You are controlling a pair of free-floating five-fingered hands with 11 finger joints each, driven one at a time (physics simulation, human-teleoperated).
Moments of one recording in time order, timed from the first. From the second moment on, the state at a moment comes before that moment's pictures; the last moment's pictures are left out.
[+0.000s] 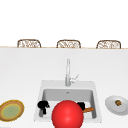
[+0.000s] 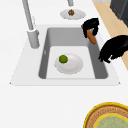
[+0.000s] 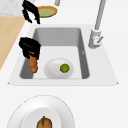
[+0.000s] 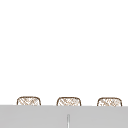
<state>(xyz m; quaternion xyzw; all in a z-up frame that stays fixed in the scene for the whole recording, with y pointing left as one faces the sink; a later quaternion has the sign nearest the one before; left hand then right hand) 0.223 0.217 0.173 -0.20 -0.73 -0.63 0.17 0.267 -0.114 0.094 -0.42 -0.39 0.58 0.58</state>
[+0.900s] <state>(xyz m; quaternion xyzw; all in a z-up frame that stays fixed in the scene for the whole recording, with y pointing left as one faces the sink) 0.223 0.217 0.173 -0.20 -0.73 -0.63 0.17 0.277 -0.018 0.059 -0.46 -0.35 0.59 0.57</state>
